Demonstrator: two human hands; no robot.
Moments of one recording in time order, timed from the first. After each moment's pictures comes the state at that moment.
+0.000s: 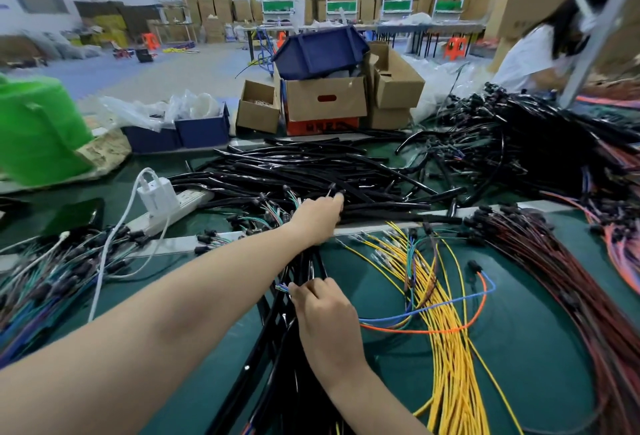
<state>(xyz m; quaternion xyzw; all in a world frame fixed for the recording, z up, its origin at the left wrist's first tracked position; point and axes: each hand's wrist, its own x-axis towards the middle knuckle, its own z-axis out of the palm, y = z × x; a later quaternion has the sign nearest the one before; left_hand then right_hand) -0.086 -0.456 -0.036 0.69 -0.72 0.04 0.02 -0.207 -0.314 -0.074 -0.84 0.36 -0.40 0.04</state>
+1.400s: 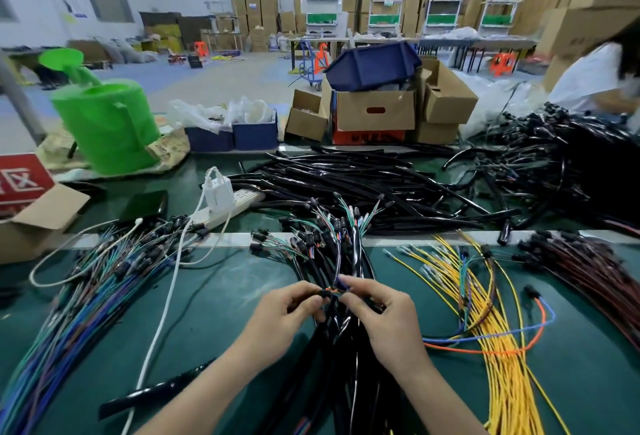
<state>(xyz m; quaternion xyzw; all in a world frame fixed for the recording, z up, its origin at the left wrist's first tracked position) -0.061 -0.239 -0.059 0.63 -0.56 -0.26 0.48 -0.215 -0.317 -0.056 -0.69 0.33 -0.40 0.50</state>
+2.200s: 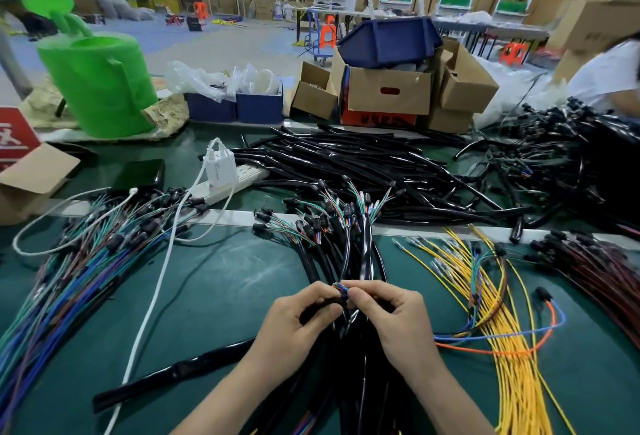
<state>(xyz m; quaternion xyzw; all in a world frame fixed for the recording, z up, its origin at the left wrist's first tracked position) -0.076 -0.234 -0.082 0.56 -0.57 -0.23 0.56 -0.214 -0.314 -0.052 -0.69 0.31 -0.37 0.54</state>
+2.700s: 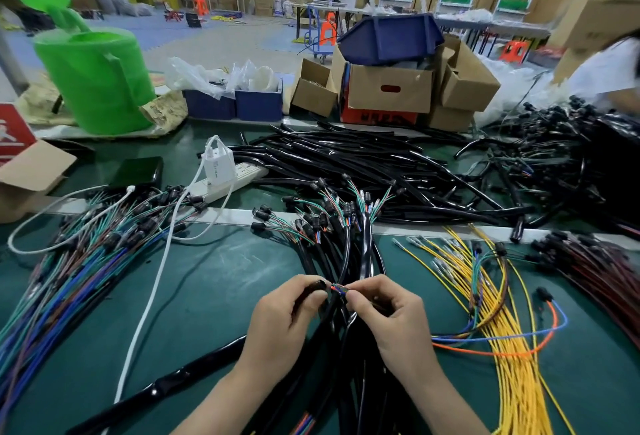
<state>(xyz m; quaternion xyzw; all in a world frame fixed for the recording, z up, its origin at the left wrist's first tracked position) -0.074 -0.232 -0.082 0.63 -0.54 -0.10 0.56 -0.214 -0.312 -0.059 -0.70 0.33 -0.38 0.51</state>
